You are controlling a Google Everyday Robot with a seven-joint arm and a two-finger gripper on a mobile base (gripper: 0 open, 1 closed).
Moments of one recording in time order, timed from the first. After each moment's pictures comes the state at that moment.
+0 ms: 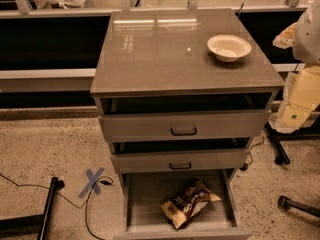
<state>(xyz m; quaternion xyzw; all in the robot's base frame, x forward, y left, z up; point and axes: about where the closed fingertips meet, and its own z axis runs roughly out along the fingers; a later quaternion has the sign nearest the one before) 0.438 -0.217 0.976 -0.60 0.78 -0.03 0.16</state>
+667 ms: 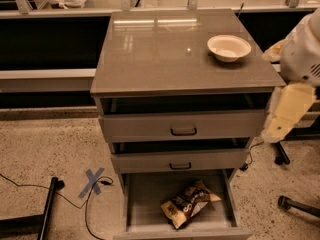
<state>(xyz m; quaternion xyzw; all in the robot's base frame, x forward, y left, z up) 0.445 -0.207 0.946 -0.61 0.78 -0.02 0.17</state>
